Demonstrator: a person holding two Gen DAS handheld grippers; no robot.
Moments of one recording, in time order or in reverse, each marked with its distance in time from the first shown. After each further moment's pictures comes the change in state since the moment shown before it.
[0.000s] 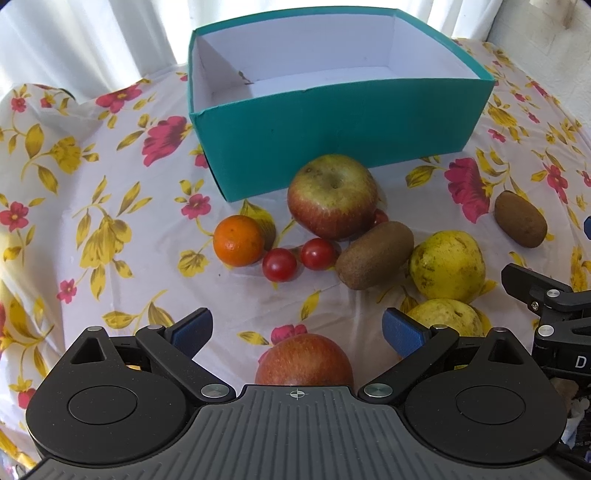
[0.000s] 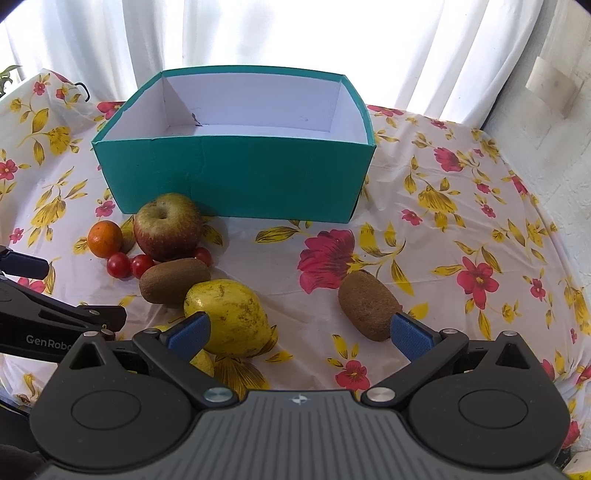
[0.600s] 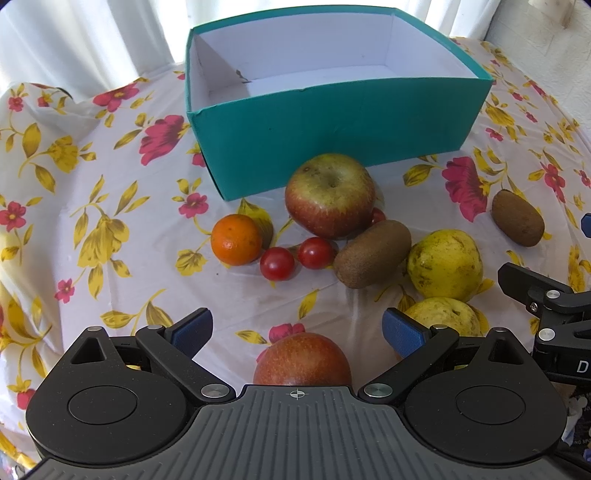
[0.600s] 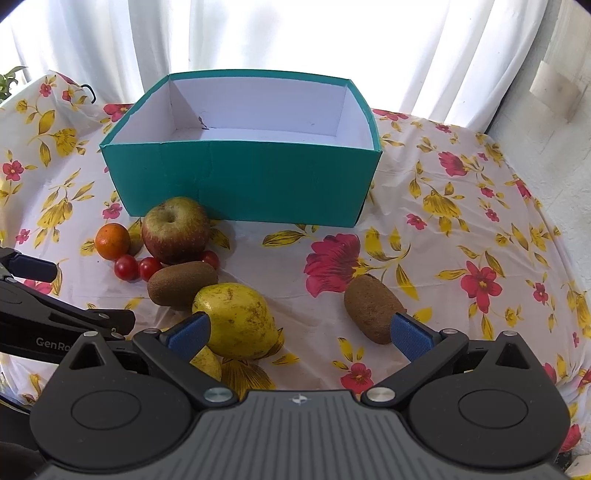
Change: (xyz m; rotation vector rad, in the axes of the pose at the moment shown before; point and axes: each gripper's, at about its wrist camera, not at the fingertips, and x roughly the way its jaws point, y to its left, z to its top) left arm -0.001 0.000 0.001 0.000 0.004 -0.010; right arm -0.003 0.003 0.002 -0.006 -0.008 0.014
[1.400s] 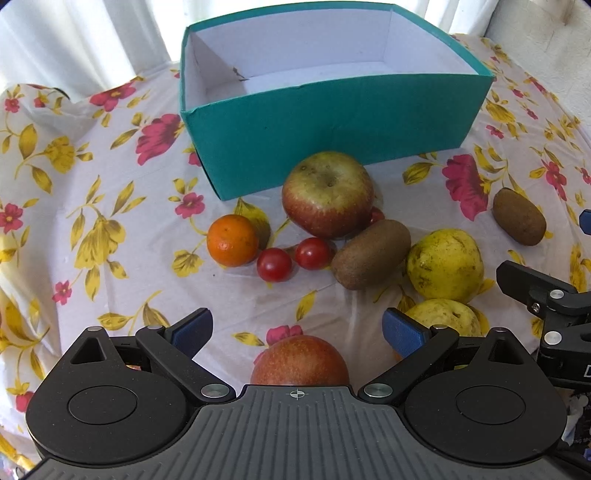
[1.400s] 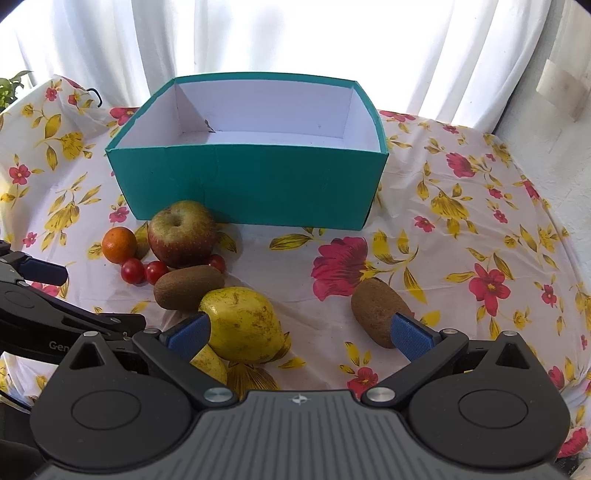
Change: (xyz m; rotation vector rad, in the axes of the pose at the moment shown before) left arm 0.004 0.000 0.003 0.009 0.011 -0.001; right arm 0.001 0.000 0.001 0.004 -0.010 0.031
